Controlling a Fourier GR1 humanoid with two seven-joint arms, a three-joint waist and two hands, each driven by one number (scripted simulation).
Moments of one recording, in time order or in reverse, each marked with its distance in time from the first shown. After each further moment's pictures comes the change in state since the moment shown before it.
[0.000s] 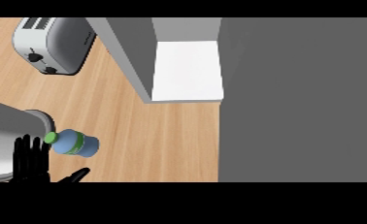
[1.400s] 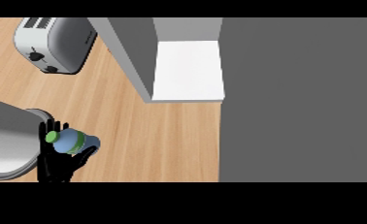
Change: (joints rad) left arm -0.396 0.074 0.179 0.735 0.108 -0.277 -0.336; right arm 0.071 -0.005 -0.123 0.017 -0.018 0.069 -0.104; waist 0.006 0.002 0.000
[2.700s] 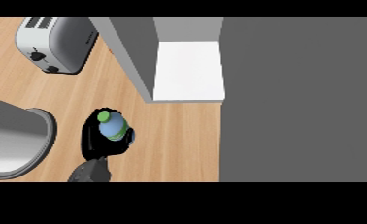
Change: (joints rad) left arm -0.123 -0.091 -0.232 -0.029 -0.096 -0.029 -0.115; right arm -0.013 -0.001 -0.014 0.006 -0.017 0.012 0.013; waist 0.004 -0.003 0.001
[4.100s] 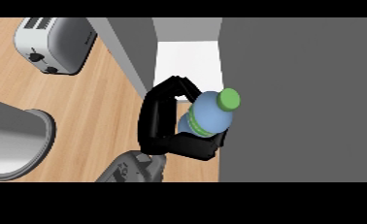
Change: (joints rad) left arm -0.172 -0.009 -0.725 -0.749 0.002 0.817 0.561; right arm -0.086 -0.001 -0.030 0.013 -0.021 0.001 0.043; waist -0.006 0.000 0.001
